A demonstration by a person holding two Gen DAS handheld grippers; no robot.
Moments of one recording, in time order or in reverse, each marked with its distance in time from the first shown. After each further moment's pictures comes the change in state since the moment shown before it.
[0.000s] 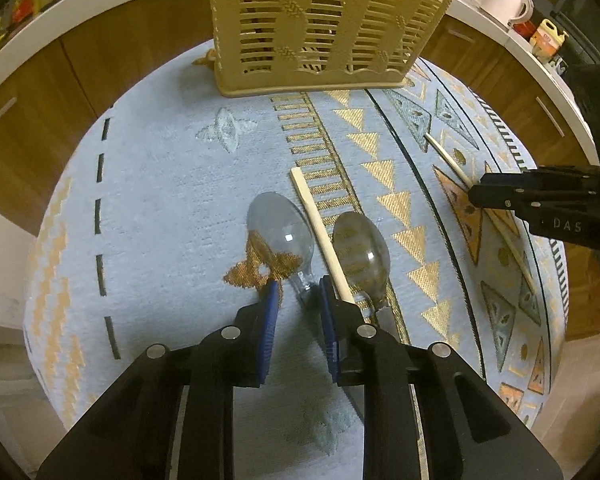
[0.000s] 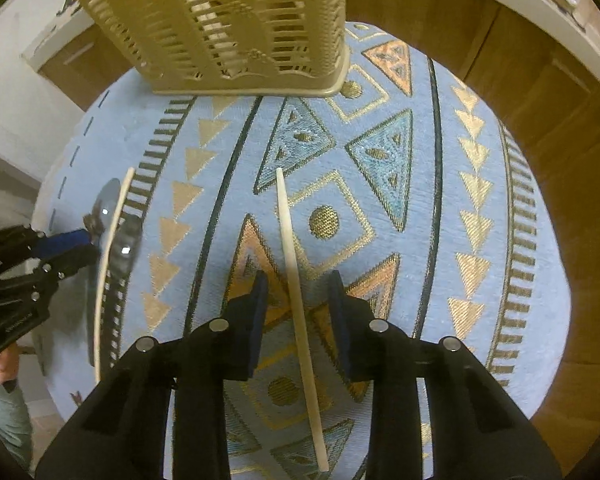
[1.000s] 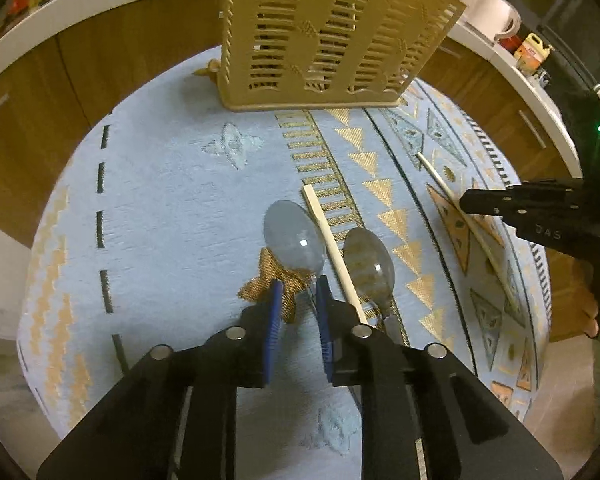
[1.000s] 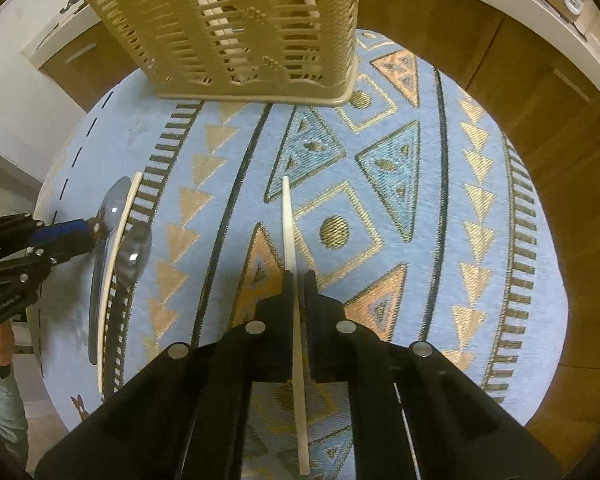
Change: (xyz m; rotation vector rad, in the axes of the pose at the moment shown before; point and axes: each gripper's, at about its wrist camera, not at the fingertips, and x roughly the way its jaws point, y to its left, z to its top) left arm -0.006 0.024 -0.002 -0.012 -0.028 -0.092; right arm -0.002 0.002 0.015 -0.003 -0.014 0.008
